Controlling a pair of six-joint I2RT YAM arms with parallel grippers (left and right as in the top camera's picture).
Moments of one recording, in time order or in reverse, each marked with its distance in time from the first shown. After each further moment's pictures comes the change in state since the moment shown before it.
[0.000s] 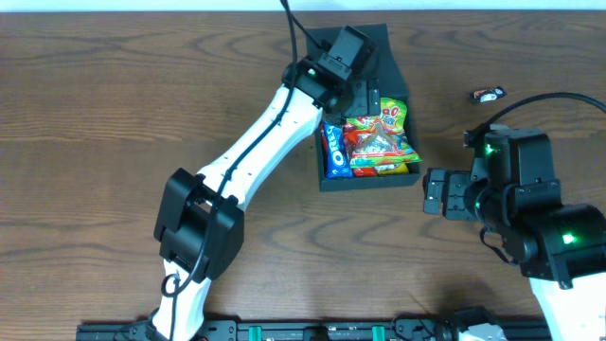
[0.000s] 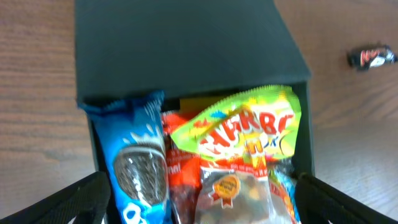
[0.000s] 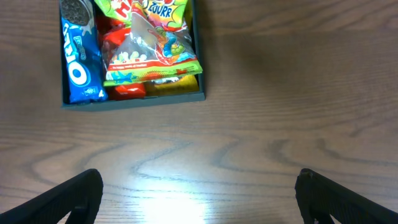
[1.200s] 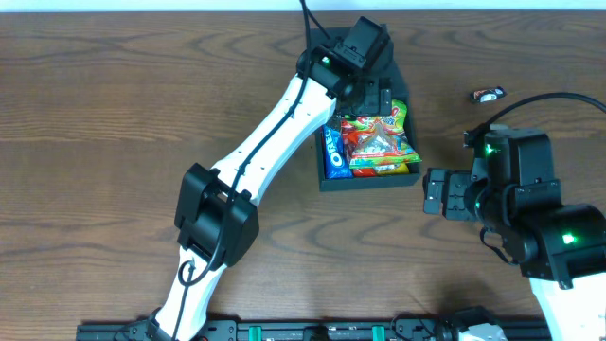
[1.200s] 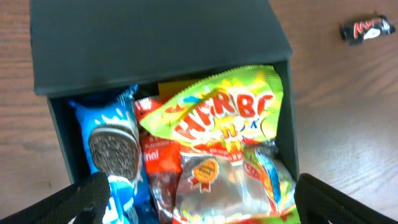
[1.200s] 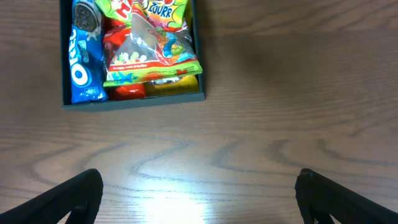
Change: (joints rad) left arm -0.029 0.116 0.235 -0.206 0.052 0.034; right arm 0.000 0.000 0.000 0.000 0.000 0.000
